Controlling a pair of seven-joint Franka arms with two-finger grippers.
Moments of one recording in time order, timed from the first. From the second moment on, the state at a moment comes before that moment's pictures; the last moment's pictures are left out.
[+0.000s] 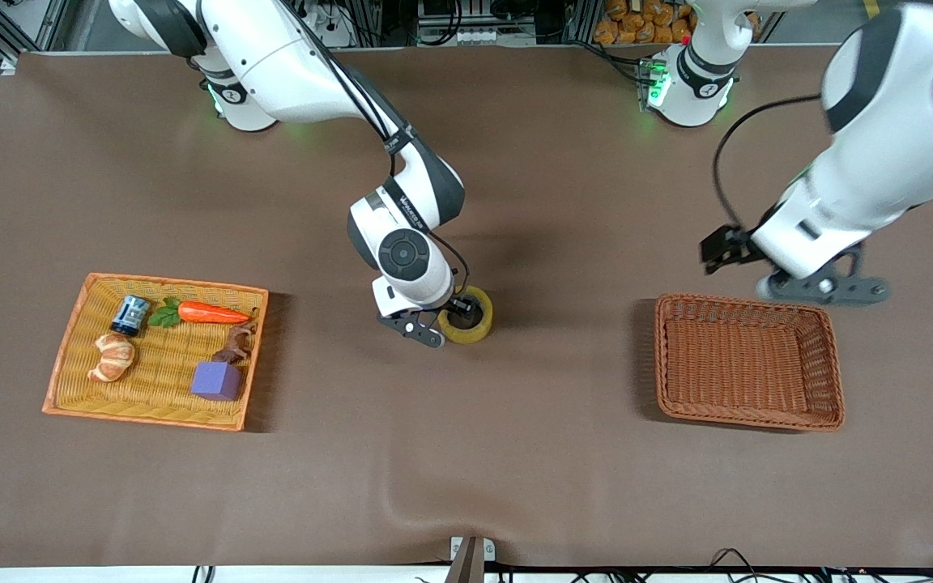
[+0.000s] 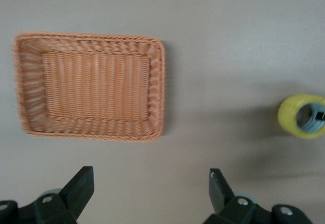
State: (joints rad) left arm -0.07 0.23 -0.24 -1.50 0.02 1.72 -0.28; right arm 0.70 0.78 -0.04 -1.41 0.21 2.14 1.02
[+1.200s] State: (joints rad) left arm -0.54 0.74 -0.23 -1.46 0.13 2.21 -0.84; right arm 0.14 0.33 -0.09 -1.48 0.12 1.66 0.06
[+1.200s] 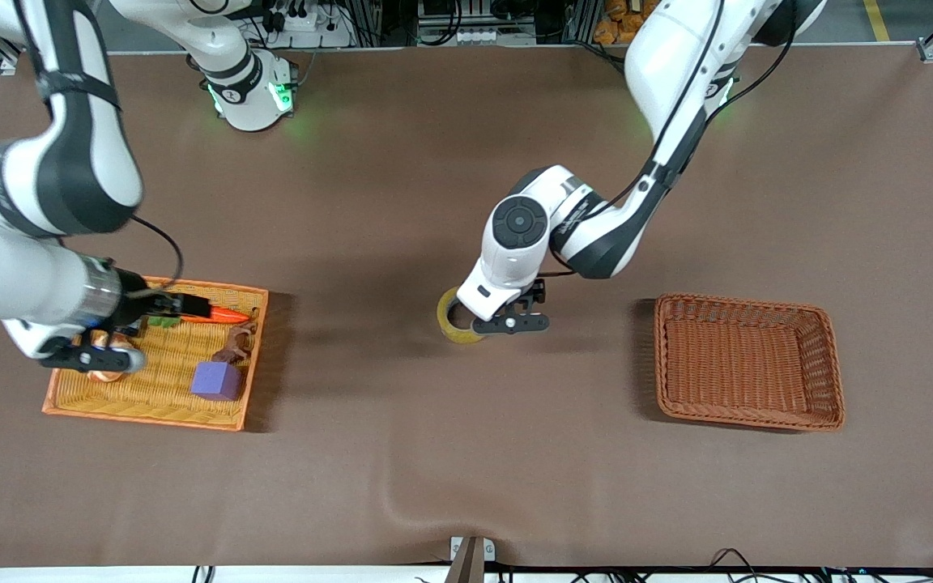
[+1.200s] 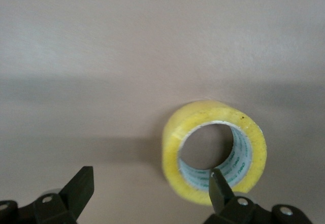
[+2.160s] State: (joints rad) left arm -0.56 0.83 -0.23 -1.45 0.16 2.27 -0.88; right arm 0.00 0.01 -0.08 -1.61 0.00 1.67 -0.18
